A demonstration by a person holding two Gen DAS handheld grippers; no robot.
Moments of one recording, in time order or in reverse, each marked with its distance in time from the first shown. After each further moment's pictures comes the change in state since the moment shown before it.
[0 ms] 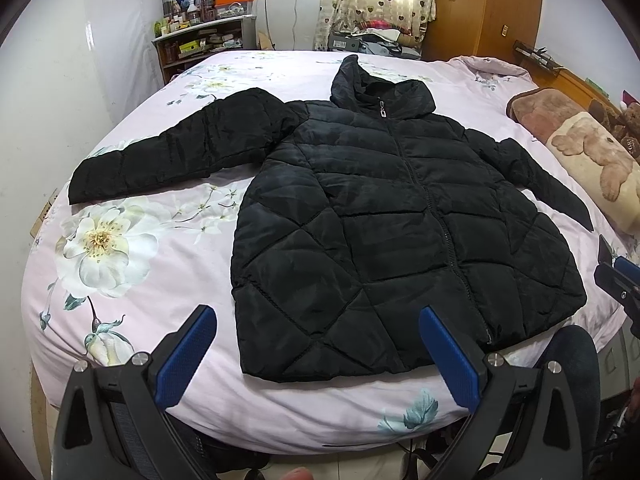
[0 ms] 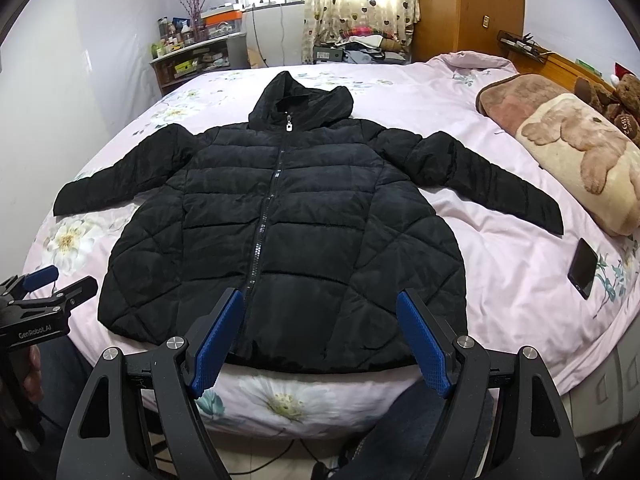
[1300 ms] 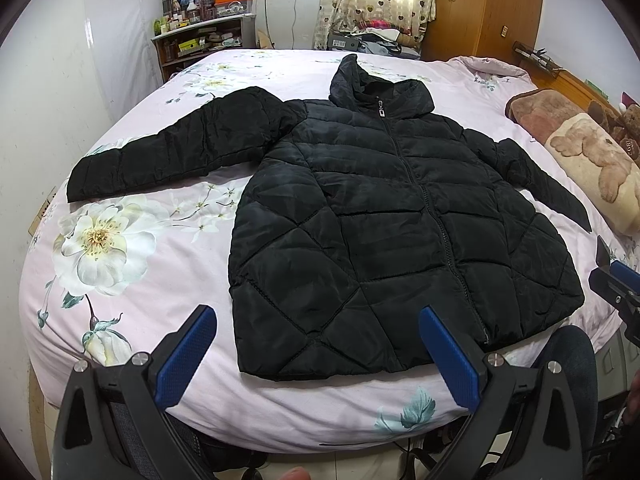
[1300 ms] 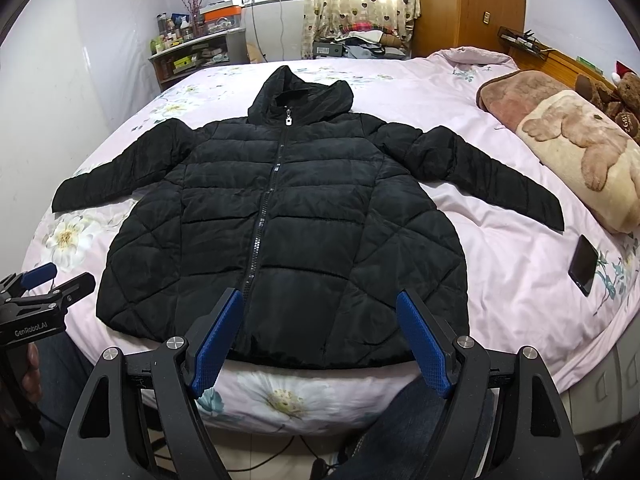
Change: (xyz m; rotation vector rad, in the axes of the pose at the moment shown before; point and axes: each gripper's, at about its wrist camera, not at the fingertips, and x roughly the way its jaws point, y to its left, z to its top) left arm -0.001 -0.001 0.001 -0.001 0.005 -0.002; right arm 0.002 0.000 -0.005 0.001 0.008 -0.003
